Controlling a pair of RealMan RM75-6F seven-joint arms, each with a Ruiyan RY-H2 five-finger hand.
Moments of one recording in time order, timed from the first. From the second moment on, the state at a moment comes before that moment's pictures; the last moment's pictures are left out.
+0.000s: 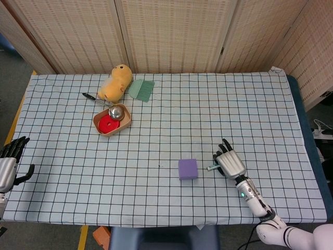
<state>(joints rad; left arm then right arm) -0.22 -1.18 -0.10 -1.30 1.42 1.34 -0.25 0.49 -1.66 0.04 -1.08 -1.46 1.04 -0.29</state>
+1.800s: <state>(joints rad) -0.21 -1.15 -0.10 -1.31 1.43 1.36 -0.31 0.54 -1.65 0.08 -1.27 -1.43 1.05 -0.35</state>
